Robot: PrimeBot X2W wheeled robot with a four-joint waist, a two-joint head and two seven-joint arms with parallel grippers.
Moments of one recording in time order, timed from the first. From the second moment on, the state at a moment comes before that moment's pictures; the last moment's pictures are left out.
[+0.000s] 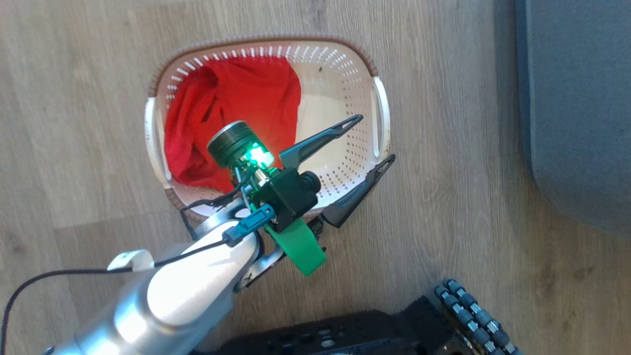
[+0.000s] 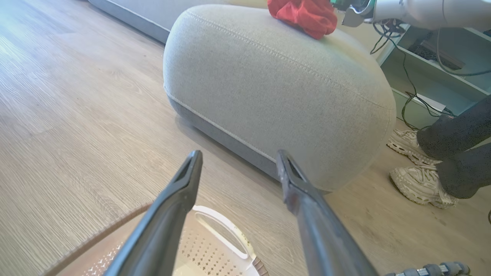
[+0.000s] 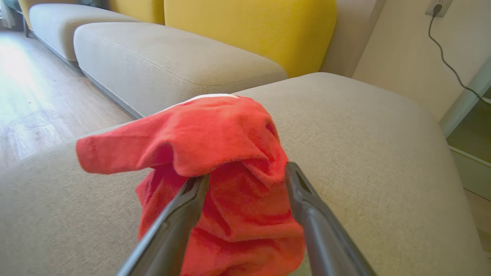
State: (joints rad) left arm -0.63 0.26 -0.90 0.10 -0.31 -0.12 -0.26; right arm -1.09 -0.41 -0.75 0.85 0.06 0.13 -0.26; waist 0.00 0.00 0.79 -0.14
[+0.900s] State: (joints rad) left arm -0.37 0.12 -0.58 0.27 -0.31 -0.12 -0.26; right arm -0.59 -0.23 -0.25 0.46 0.33 0.13 -0.26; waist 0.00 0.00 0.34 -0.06
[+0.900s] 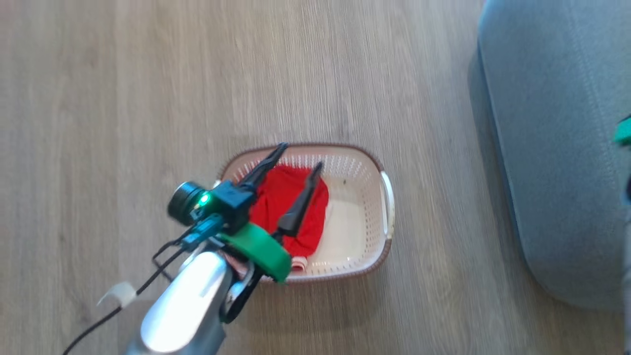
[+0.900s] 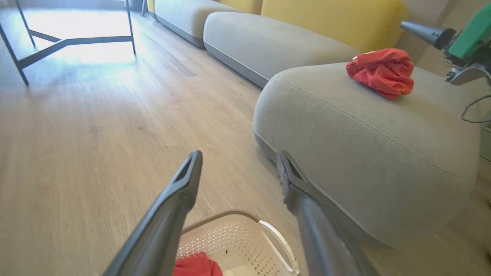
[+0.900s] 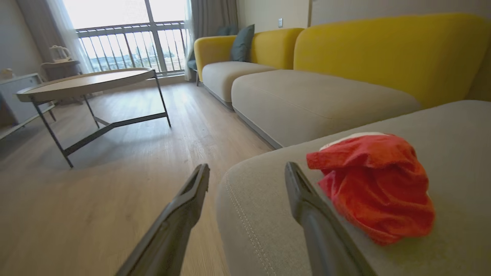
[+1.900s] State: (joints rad) left arm -0.10 0.05 -0.13 0.31 -0.17 -0.12 -0.26; right arm -0.22 -0.10 0.05 0.35 0.29 0.13 -0.26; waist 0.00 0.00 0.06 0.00
